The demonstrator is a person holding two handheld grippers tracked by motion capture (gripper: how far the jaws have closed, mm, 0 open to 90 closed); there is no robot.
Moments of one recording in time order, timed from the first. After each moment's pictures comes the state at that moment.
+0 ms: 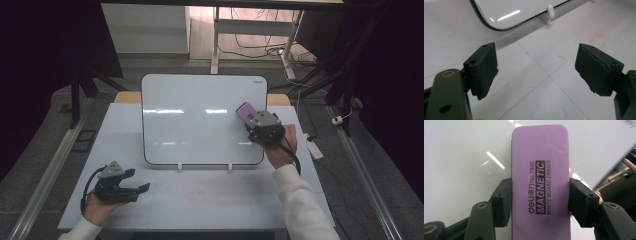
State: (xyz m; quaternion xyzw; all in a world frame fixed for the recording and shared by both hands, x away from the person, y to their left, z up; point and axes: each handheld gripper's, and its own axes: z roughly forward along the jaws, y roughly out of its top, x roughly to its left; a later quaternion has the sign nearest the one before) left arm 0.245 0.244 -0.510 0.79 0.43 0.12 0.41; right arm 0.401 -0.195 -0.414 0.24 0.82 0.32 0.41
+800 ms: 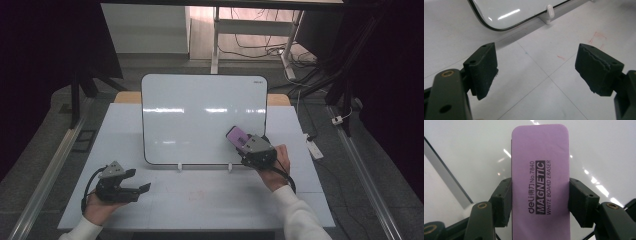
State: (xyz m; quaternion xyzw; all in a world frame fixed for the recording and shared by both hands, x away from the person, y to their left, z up) left arm 0.245 0.243 -0.511 0.79 0.43 0.12 0.41; right arm 0.356 -0.187 -0.453 0.20 0.84 0.34 0.37
